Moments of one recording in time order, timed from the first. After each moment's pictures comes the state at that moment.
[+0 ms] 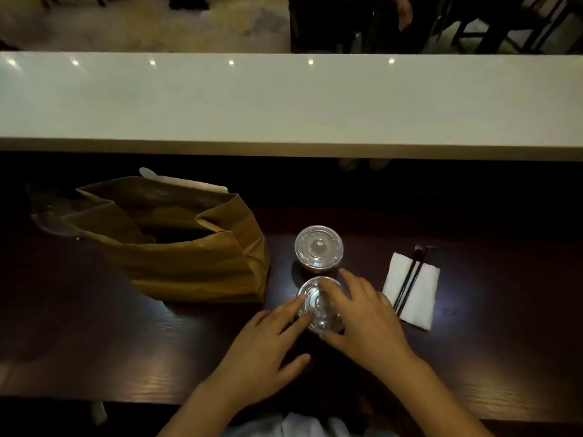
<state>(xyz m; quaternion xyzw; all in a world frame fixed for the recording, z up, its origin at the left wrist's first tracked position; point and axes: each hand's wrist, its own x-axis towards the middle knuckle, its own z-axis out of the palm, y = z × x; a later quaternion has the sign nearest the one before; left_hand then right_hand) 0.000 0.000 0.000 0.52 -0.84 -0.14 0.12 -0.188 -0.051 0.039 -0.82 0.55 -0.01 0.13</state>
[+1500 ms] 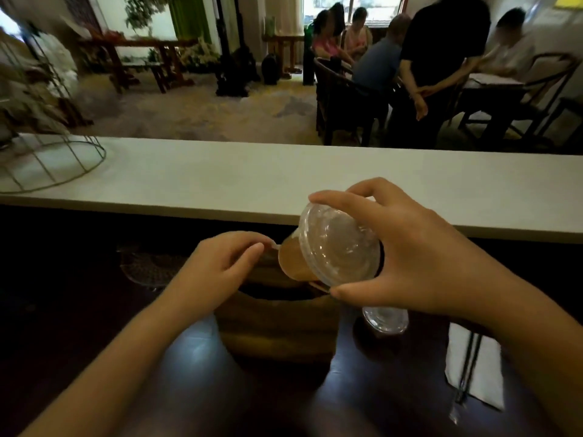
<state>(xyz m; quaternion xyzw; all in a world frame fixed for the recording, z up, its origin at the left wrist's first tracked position) 0.167 -0.057 0.208 0.56 -0.72 -0.22 0.35 -0.072 -0.075 0.288 -0.90 0.38 -0.14 0.14</state>
